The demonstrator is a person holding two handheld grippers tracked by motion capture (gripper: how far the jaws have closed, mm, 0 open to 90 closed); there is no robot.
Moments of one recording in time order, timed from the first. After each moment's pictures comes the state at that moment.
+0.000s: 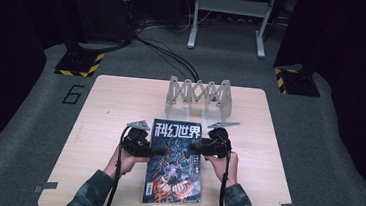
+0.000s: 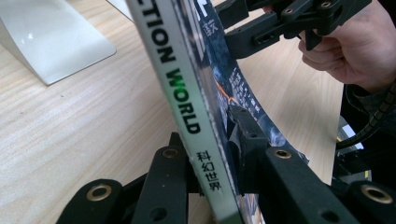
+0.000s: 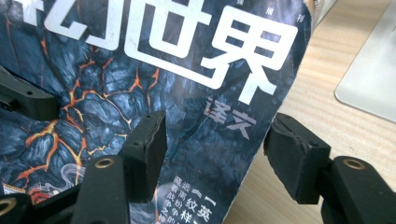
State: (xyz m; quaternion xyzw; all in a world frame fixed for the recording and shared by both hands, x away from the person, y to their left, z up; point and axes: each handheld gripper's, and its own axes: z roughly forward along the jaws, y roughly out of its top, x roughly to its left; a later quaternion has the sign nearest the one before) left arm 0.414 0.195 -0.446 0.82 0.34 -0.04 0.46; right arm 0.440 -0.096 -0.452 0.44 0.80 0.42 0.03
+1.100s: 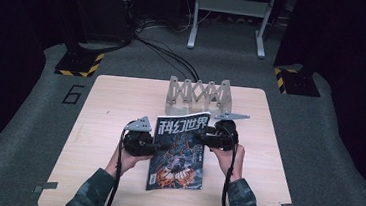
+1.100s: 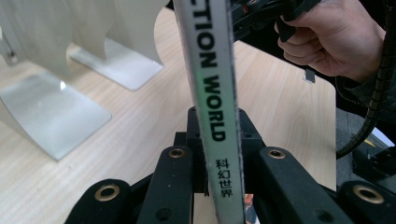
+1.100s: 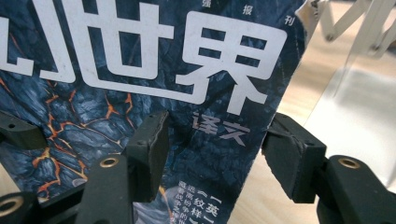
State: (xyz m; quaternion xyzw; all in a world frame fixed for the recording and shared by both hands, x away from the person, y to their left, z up) left arm 0.400 0.186 -0.413 0.82 0.25 0.04 0.52; right arm 0.437 -0.105 -0.406 0.42 0.78 0.46 0.09
